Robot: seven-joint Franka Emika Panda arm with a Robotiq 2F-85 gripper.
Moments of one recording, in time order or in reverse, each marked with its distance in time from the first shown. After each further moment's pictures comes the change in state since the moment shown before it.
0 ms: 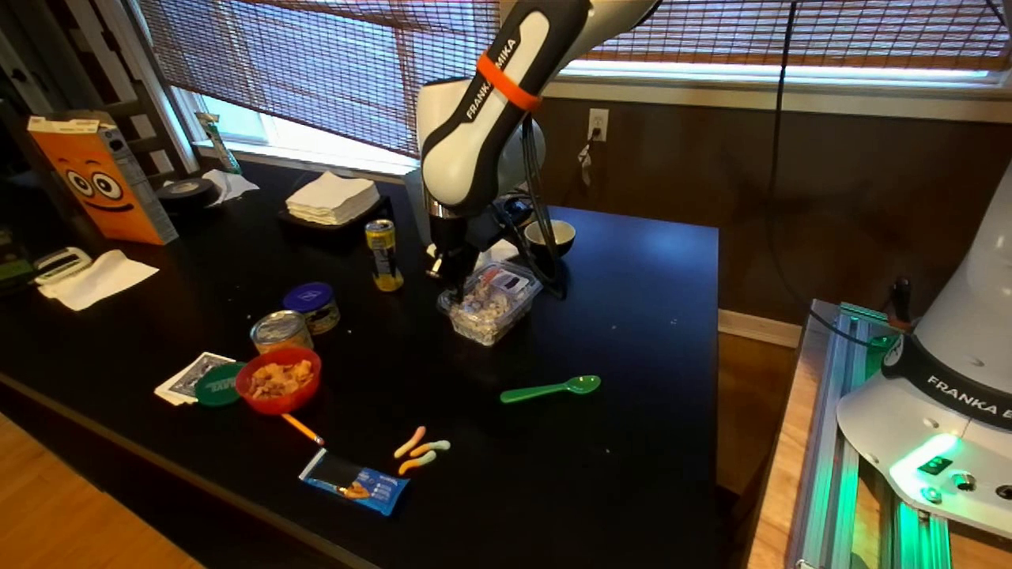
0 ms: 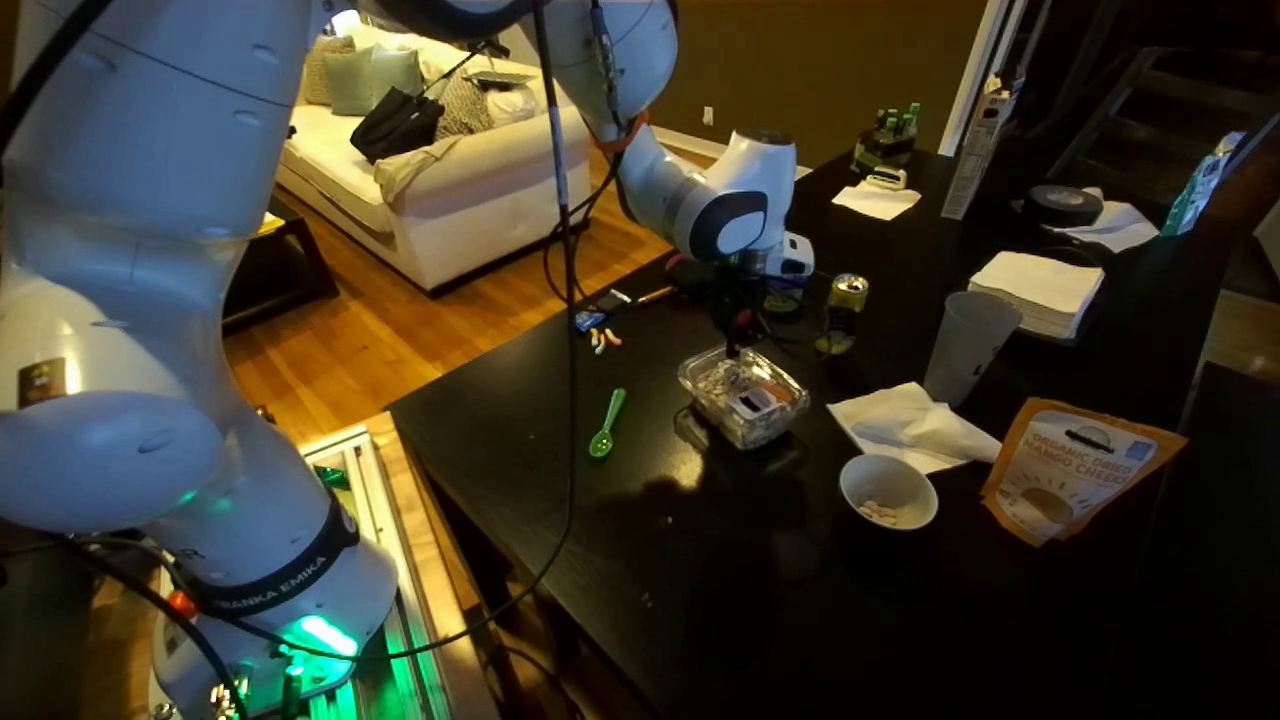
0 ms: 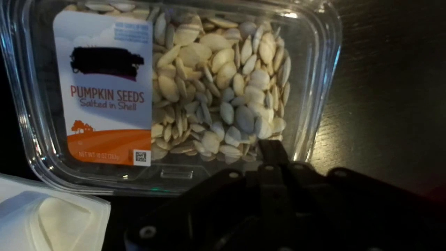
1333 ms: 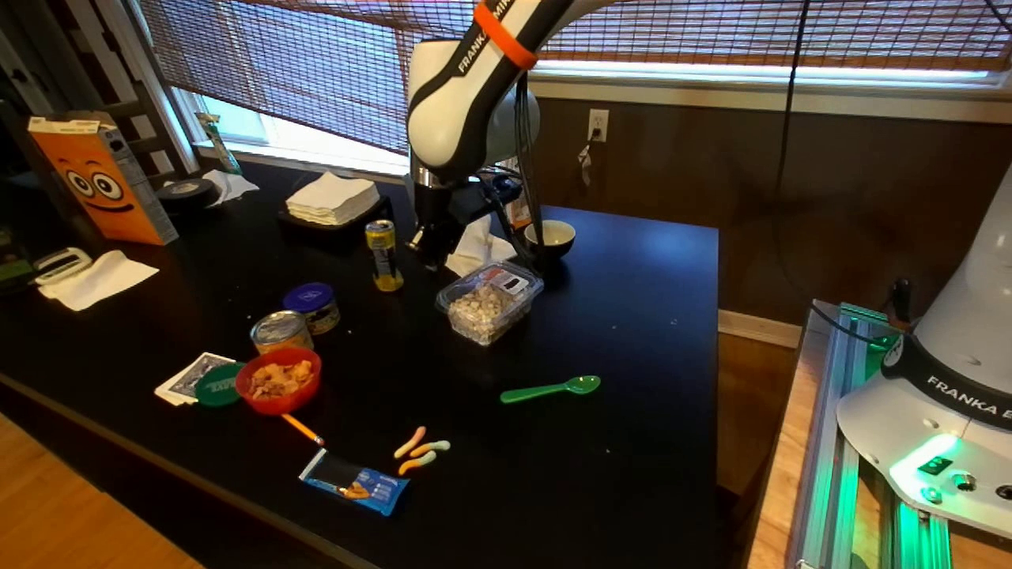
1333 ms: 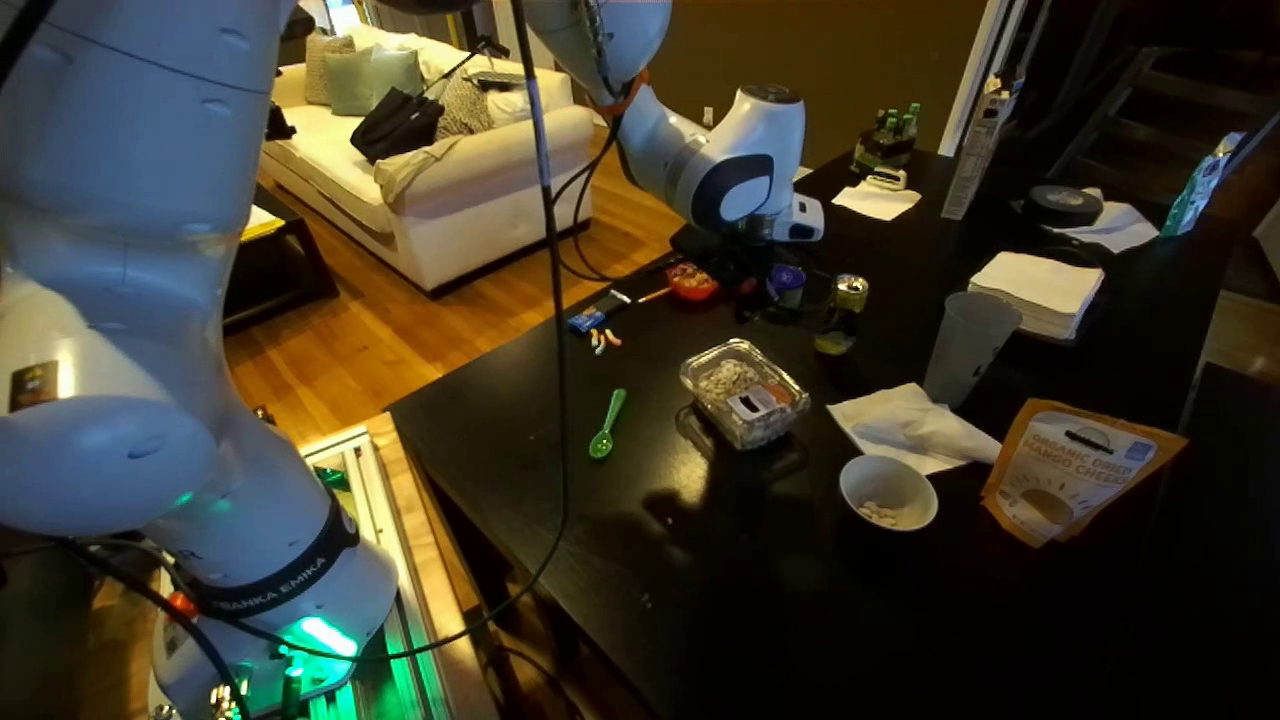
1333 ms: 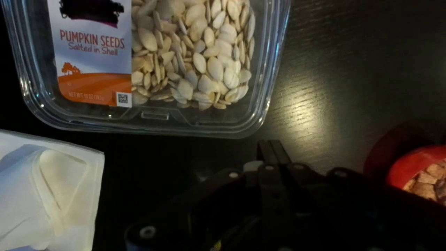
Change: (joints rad) arm -0.033 -0.064 0.047 0.012 0.042 0.002 0.005
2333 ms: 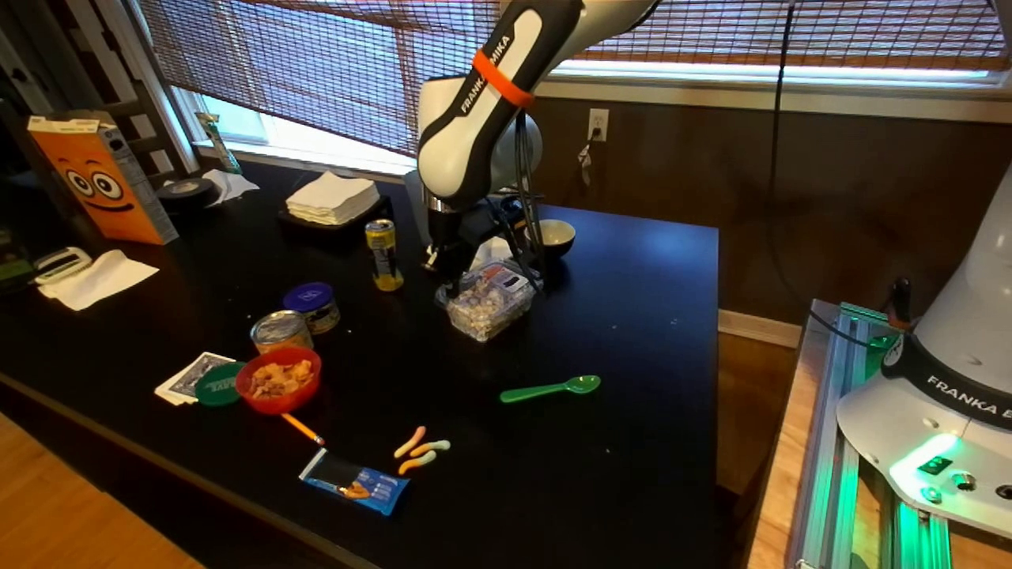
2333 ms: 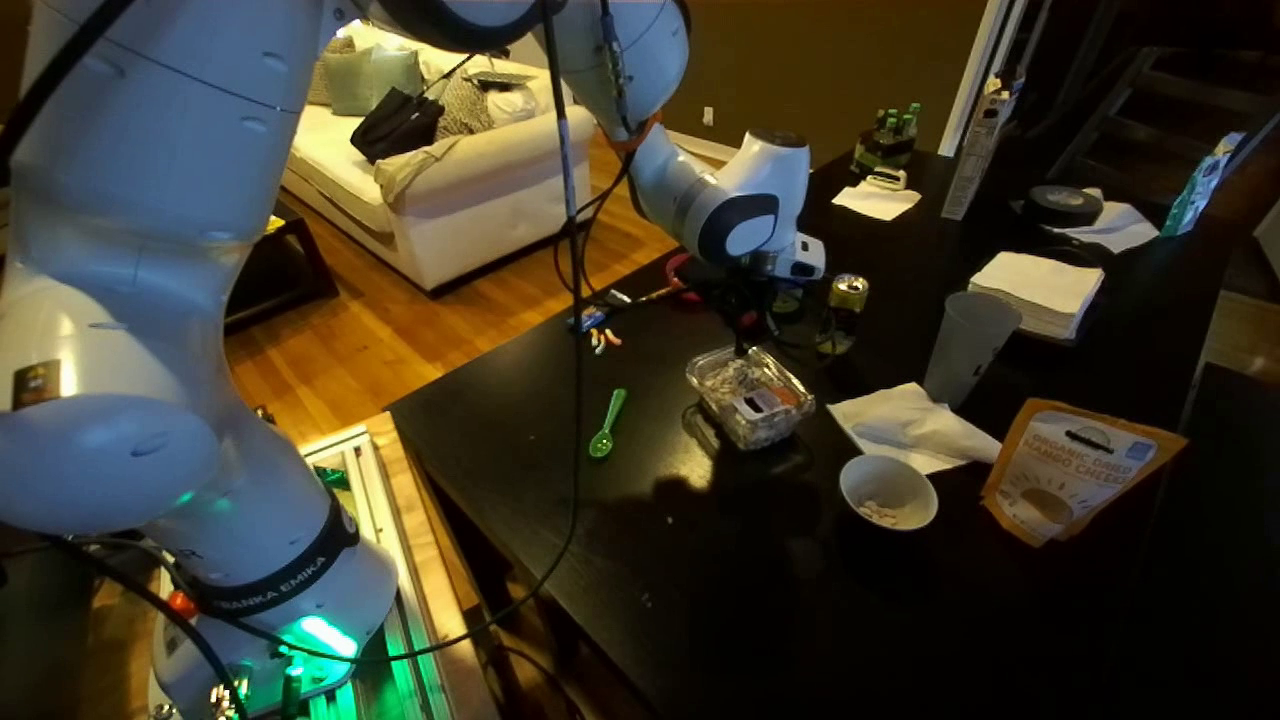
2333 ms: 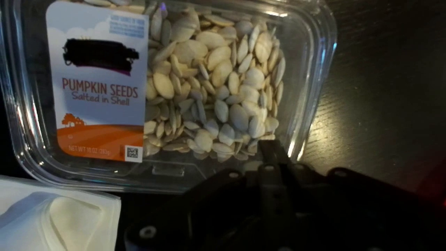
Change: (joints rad) arm 0.010 0.083 -0.039 0.024 -0.004 -0.002 0.020
